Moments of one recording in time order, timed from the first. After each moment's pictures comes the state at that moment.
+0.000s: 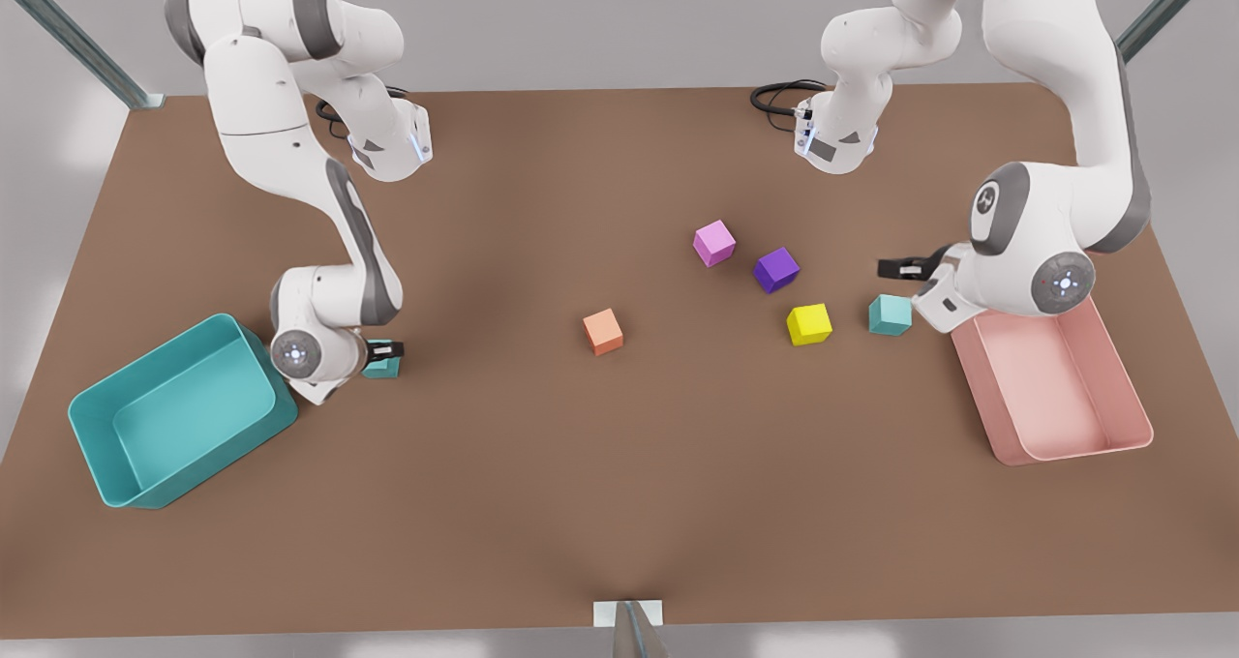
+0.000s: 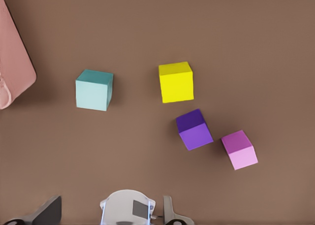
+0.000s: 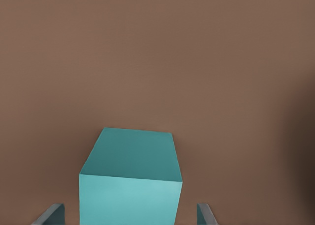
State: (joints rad) left arm 0.11 0.18 -0.19 -1.74 -0.04 1.39 -0.09; right arm 0.24 0.47 -0.15 -2.01 0.03 2.13 -0.04
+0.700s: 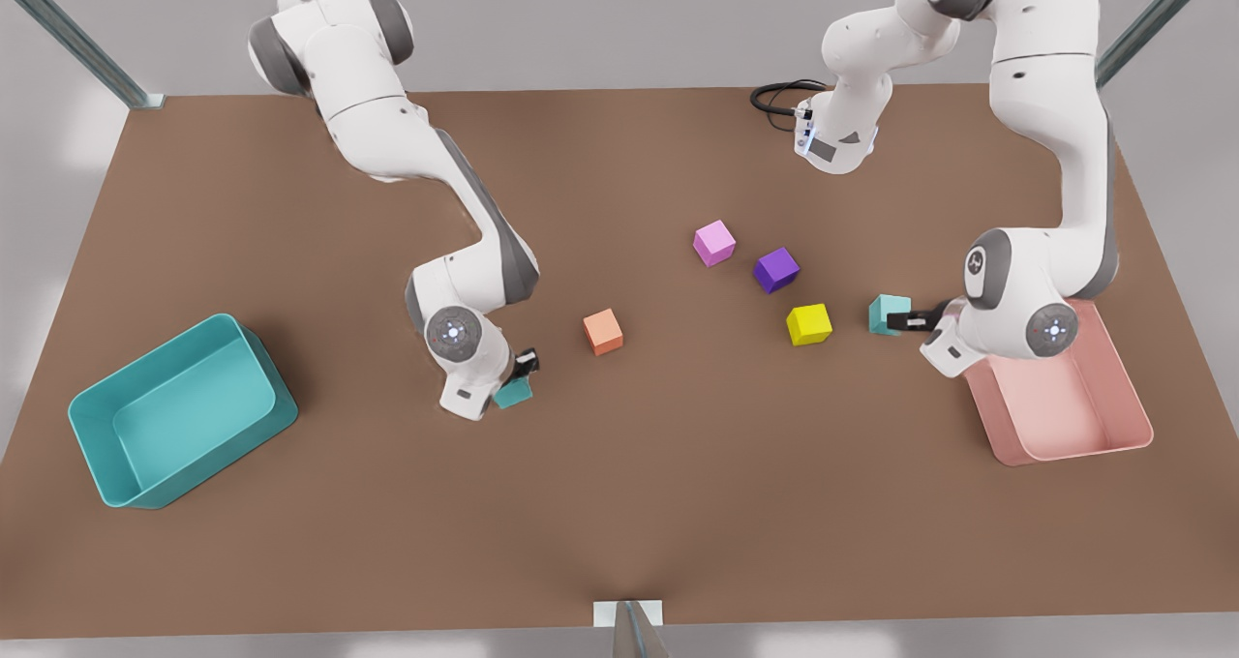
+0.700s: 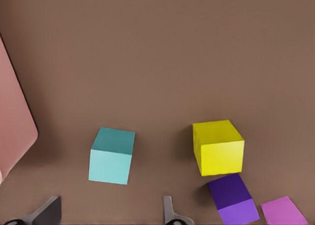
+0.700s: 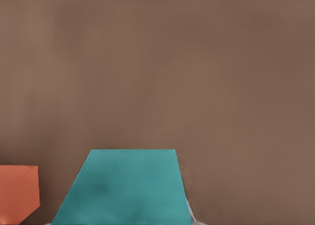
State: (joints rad) left arm 0.18 0.31 -0.16 -1.91 0.02 1.77 -0.03; right arm 0.66 0.63 -0.14 -1.45 0.19 2.02 0.04
